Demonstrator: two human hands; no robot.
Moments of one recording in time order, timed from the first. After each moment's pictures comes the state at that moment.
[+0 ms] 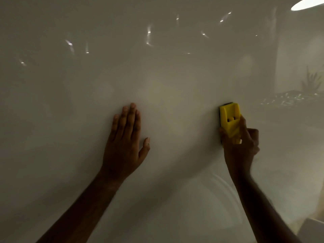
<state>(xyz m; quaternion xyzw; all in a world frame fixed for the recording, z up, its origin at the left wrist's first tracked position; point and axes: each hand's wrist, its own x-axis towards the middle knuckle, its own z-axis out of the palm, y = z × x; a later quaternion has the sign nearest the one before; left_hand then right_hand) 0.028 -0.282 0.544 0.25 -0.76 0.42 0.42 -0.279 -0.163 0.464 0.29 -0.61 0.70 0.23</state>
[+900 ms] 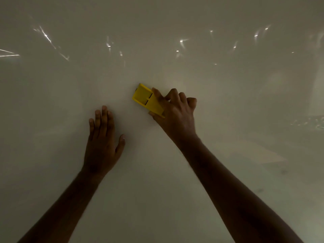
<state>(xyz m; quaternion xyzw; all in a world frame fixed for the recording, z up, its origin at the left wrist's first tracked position) 0.232 -0.293 0.541 0.40 -0.72 0.35 0.44 -0.021 -0.227 0.616 0.58 -0.52 0.44 0.44</state>
